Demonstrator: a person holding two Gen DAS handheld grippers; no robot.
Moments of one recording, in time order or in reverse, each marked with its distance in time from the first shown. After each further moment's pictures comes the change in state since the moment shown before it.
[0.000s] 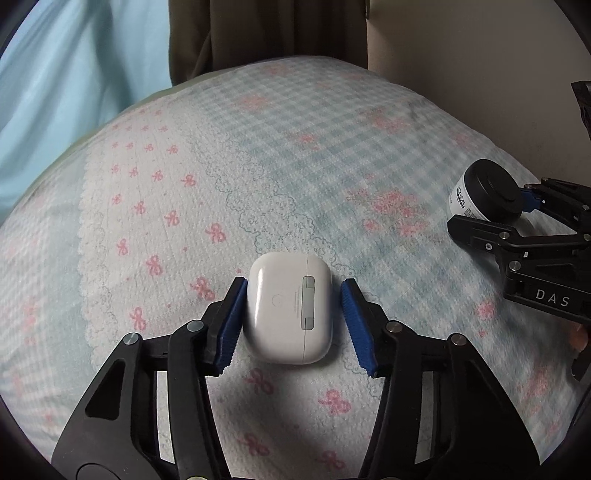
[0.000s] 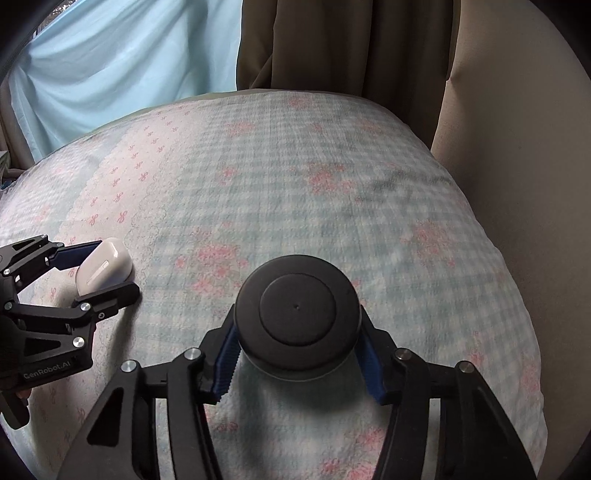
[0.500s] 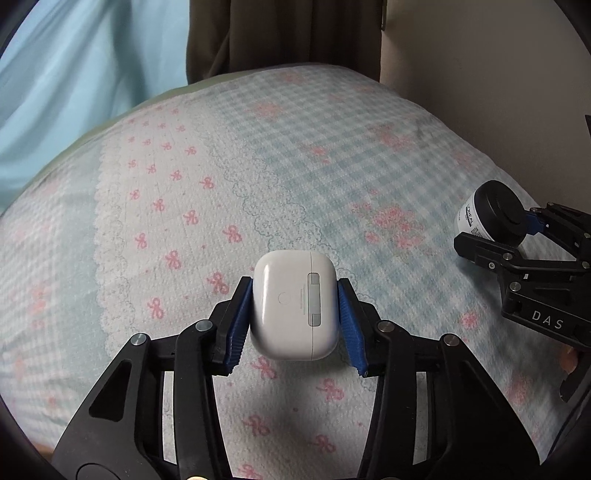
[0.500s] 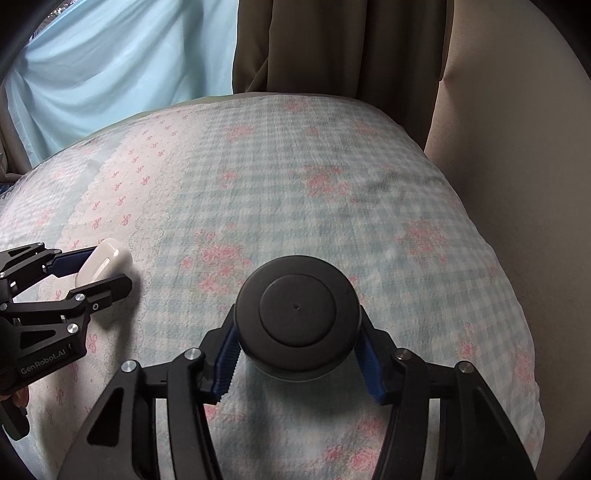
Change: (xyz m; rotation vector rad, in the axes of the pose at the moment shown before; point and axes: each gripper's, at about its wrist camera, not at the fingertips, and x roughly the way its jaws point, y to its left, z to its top) left arm -0.024 0.006 0.005 -0.068 -0.016 0.011; right arm -0.015 0.001 0.001 0.011 -0.003 -0.008
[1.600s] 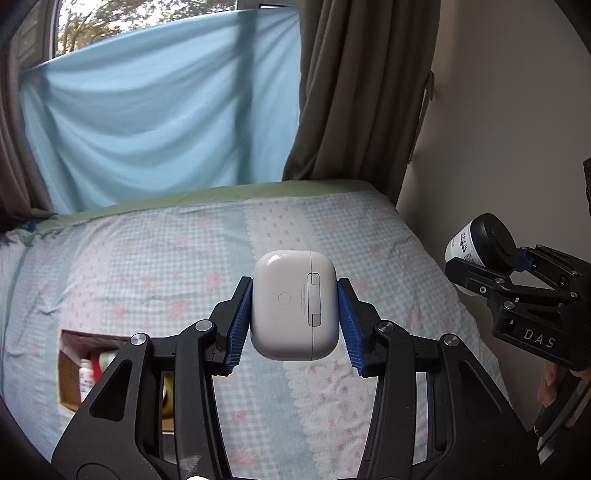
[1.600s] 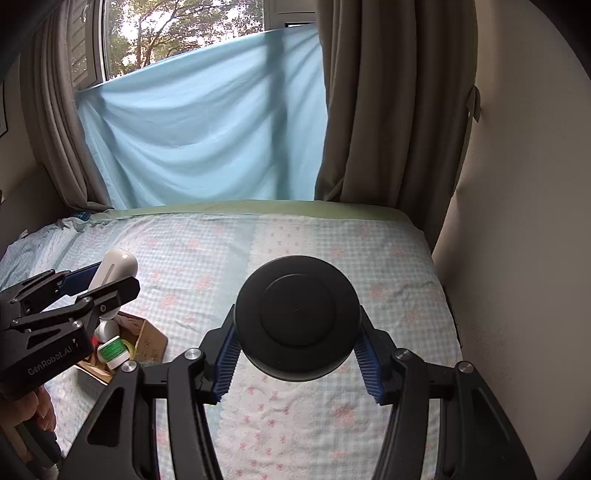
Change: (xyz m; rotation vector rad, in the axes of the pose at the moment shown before) left arm -0.411 0.048 0.005 -0.255 -0.191 0.123; right arm -0.337 0.107 0.072 -0.078 -0.129 0.172
